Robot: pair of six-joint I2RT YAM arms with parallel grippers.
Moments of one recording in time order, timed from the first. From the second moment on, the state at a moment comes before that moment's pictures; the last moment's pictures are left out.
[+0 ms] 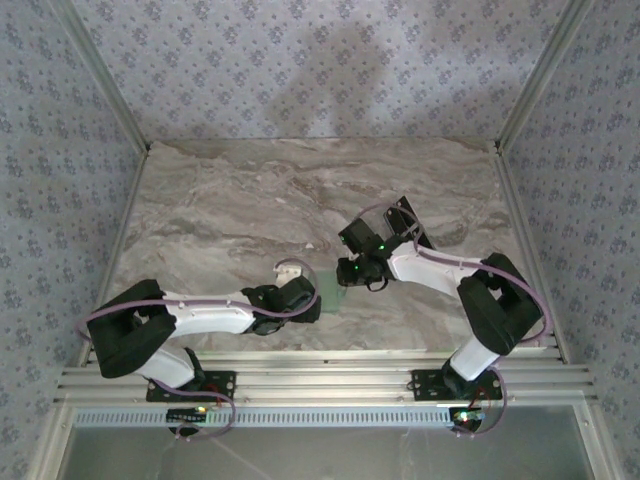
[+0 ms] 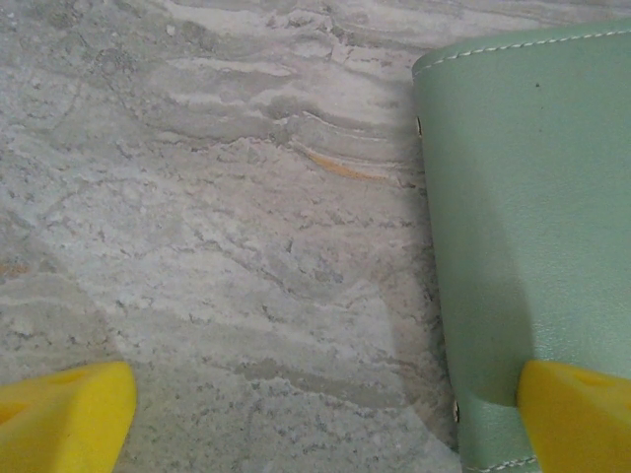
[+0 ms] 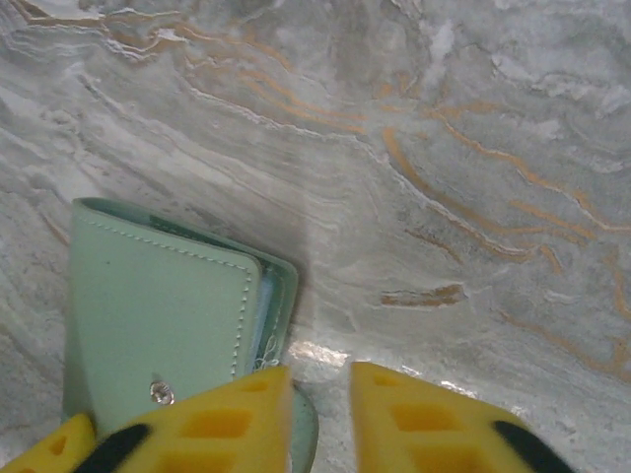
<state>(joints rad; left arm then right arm) -1.07 1.47 0.61 -0.21 -0.37 -0.83 0.72 1.61 0.94 -0.47 -0.08 0.53</state>
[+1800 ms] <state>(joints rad) -1.07 1.49 0.62 -0.21 -0.38 -0.83 0.74 1.59 0.93 -0.50 -0.05 0.55</state>
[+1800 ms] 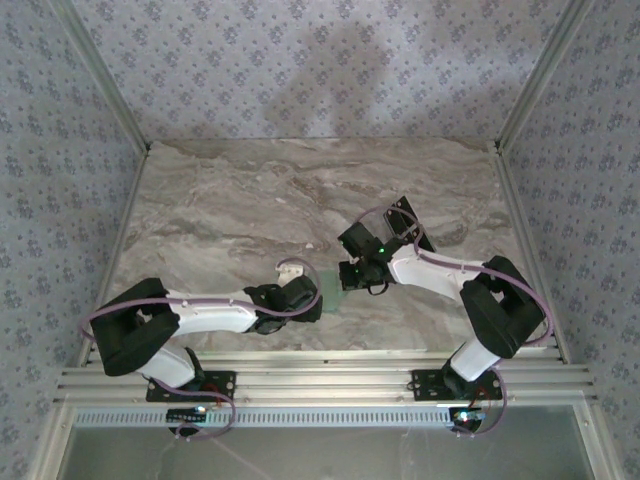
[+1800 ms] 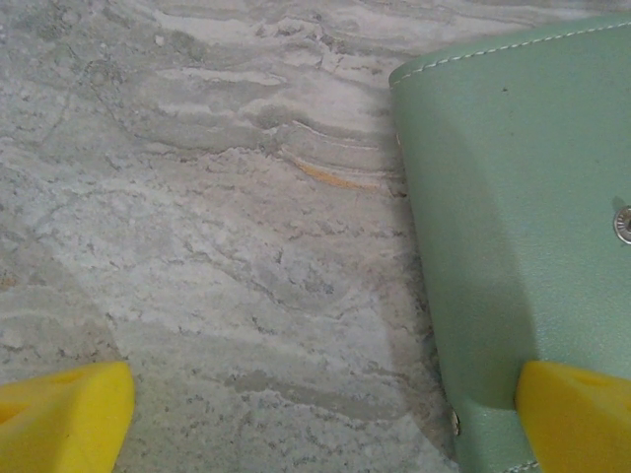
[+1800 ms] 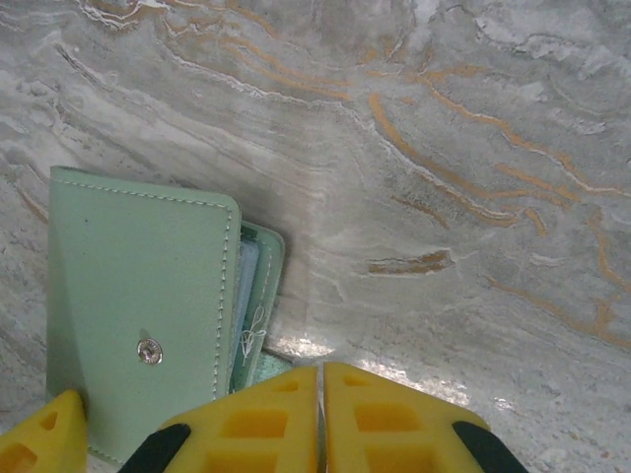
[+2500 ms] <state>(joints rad) -1.07 1.50 0.63 -0.21 -0.37 -0.83 0.75 1.54 0.89 -0.49 -0.05 0.55</state>
